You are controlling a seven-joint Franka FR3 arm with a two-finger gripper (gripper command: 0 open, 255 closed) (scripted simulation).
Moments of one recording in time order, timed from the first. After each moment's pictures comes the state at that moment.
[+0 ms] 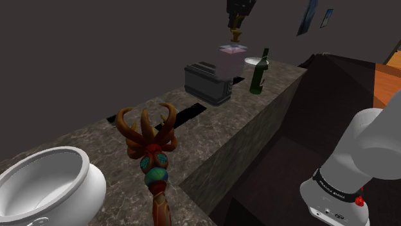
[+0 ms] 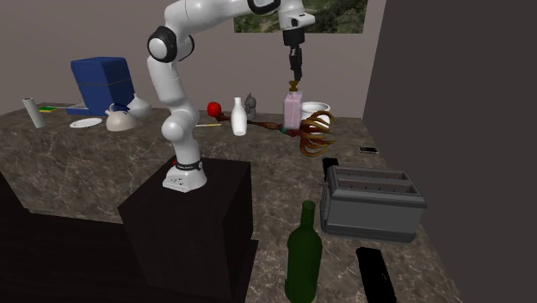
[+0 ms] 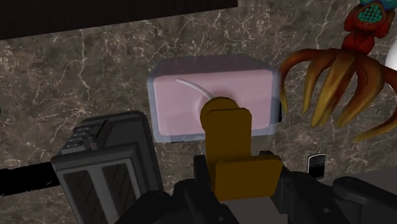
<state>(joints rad) 0.11 -0.18 -0.11 -1.57 0.04 1.56 0.07</state>
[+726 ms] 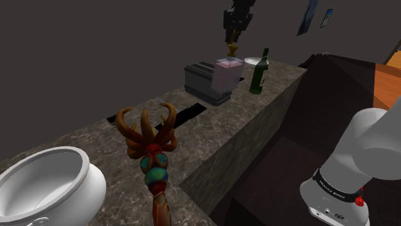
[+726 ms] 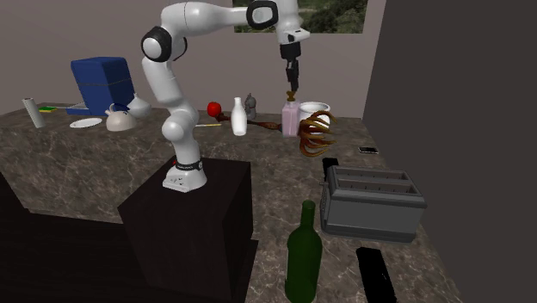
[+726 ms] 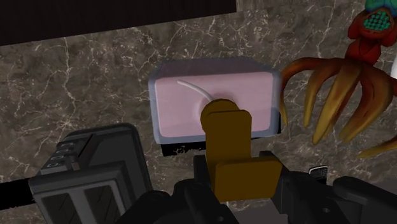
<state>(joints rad) 0.13 -0.26 -0.08 -1.79 0.03 1.70 0.12</state>
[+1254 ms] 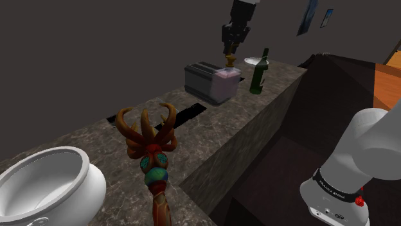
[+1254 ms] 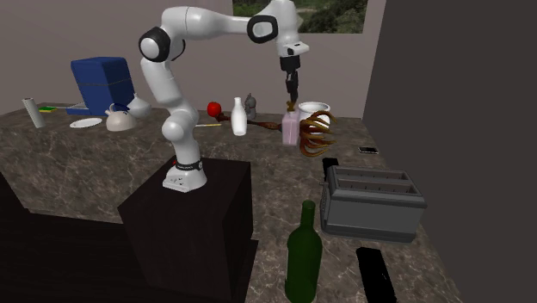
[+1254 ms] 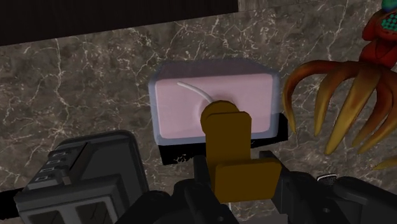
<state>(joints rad) 0.13 -0.29 -0.08 -1.92 0.02 1.81 0.12</state>
